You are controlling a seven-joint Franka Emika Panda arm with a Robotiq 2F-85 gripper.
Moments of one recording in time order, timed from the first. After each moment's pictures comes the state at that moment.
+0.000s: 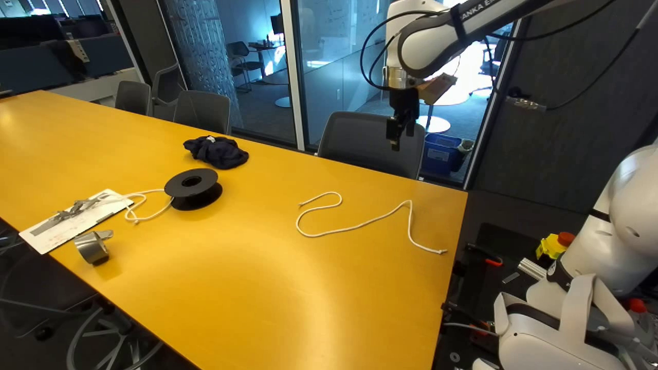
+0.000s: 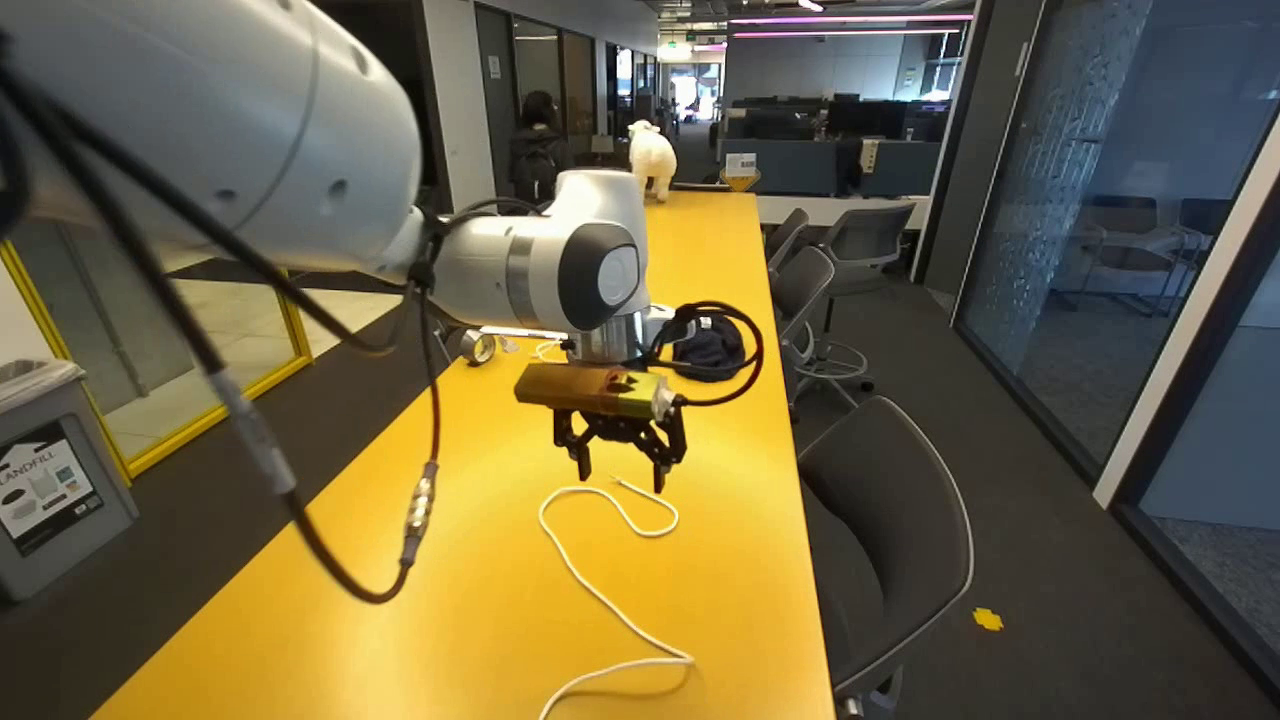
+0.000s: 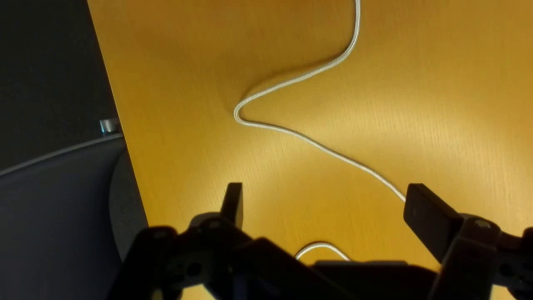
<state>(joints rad) -0.11 -0.17 -0.05 -2.27 -0.15 2.06 -0.07</state>
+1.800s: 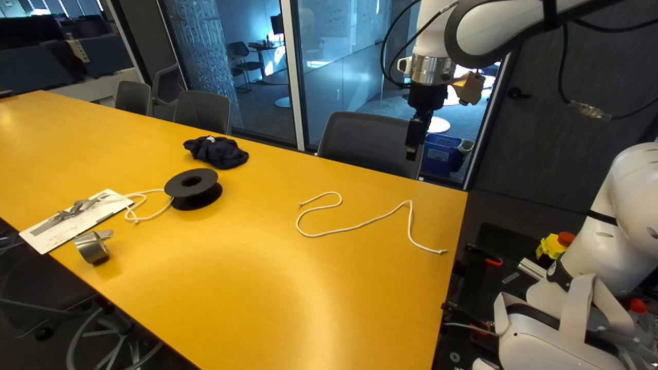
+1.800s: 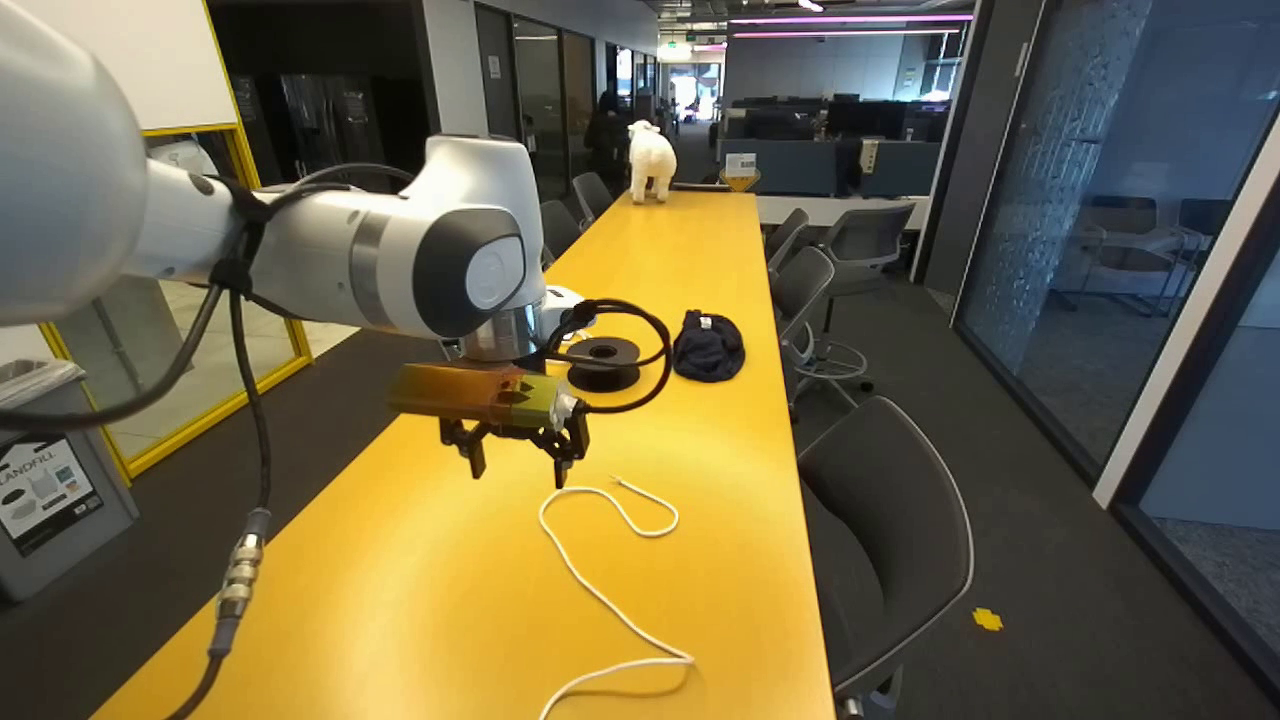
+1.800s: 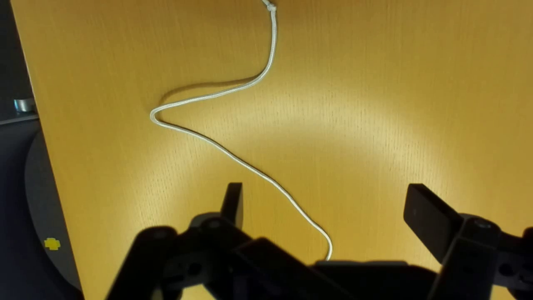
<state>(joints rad) 0.02 -0.49 -0.04 -2.50 -0.04 2.05 -0.15</state>
